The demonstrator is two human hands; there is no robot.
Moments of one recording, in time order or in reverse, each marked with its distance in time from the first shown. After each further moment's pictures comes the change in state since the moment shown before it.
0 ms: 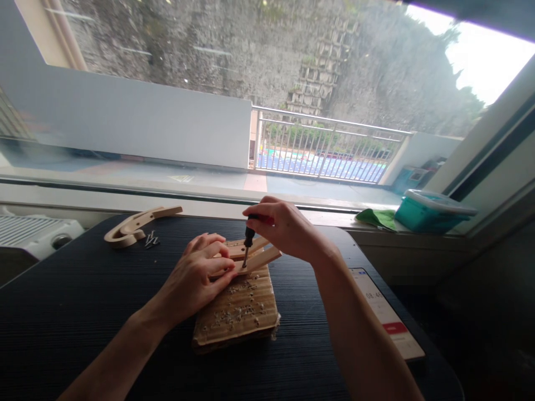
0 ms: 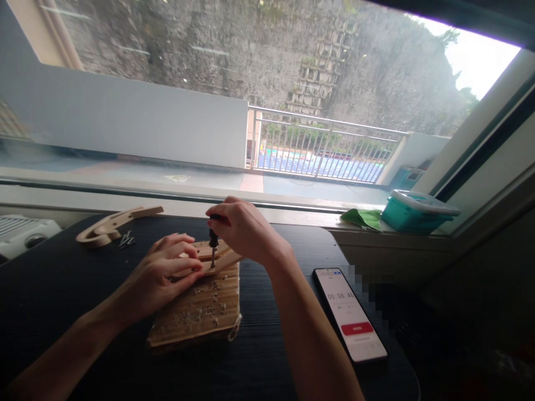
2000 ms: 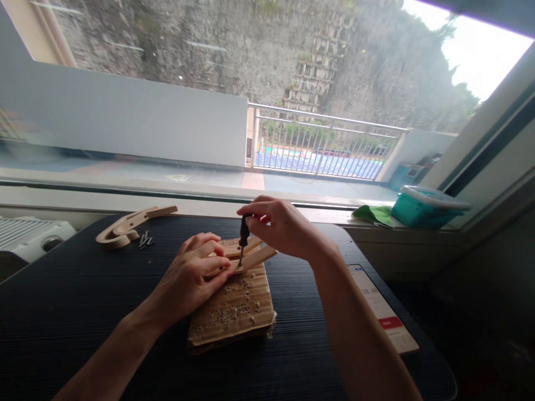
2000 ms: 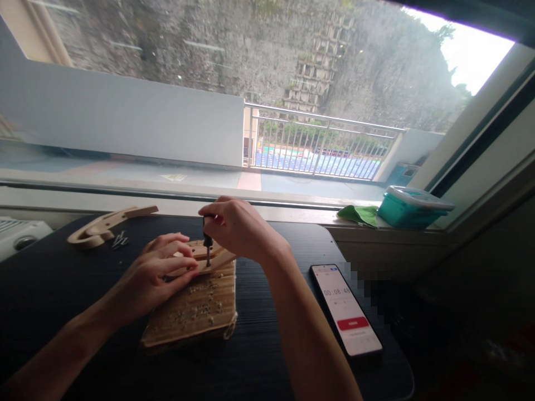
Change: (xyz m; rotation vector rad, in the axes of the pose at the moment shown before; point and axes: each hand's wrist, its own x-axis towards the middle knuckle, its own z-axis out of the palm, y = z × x) left_hand 0.001 0.000 0.000 0.000 0.004 0.023; right_hand -0.002 -0.008 -0.006 0.011 -0.024 -0.002
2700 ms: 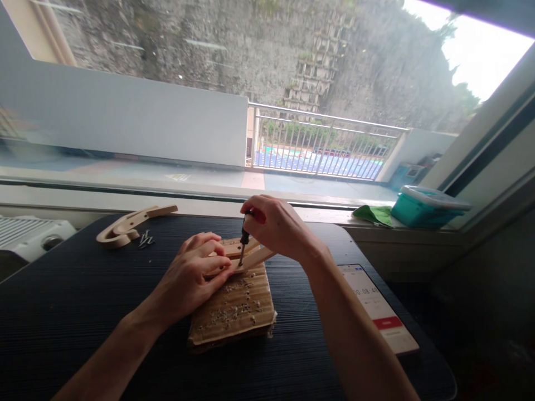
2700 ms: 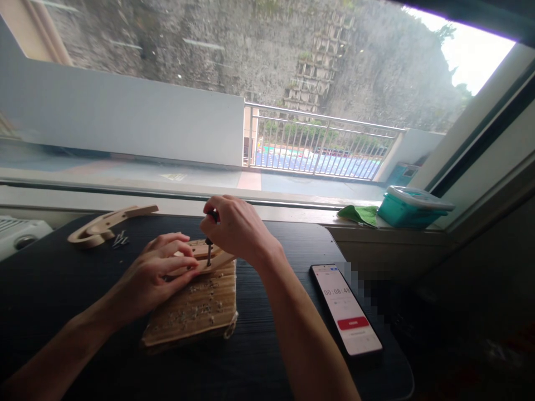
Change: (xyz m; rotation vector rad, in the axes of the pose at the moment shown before) left_hand 0.000 -0.001 0.001 -0.003 0.005 -0.007; right_hand 0.004 -0.003 0.009 -0.143 0.087 0.073
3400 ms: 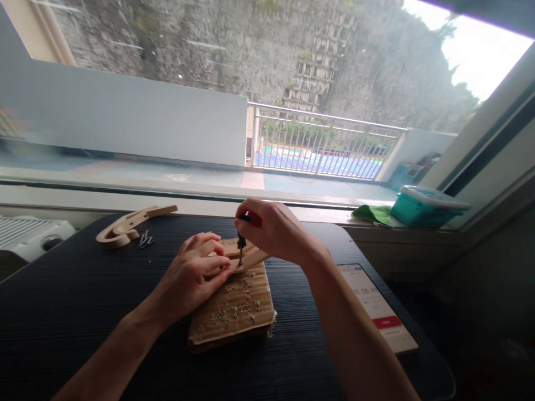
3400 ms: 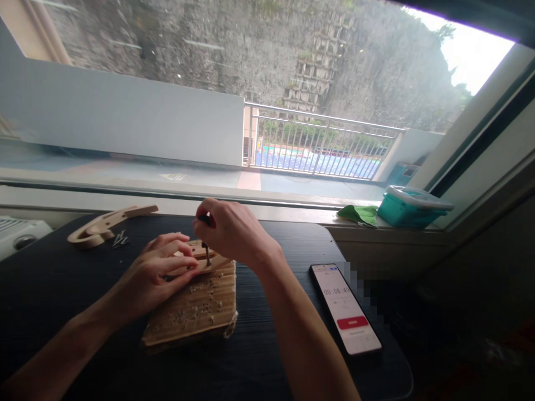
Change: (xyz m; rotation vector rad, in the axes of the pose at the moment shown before) left_hand 0.000 0.000 0.001 -0.011 0.016 -0.004; right_hand -0.003 -0.008 -0.002 0.063 -0.068 -0.008
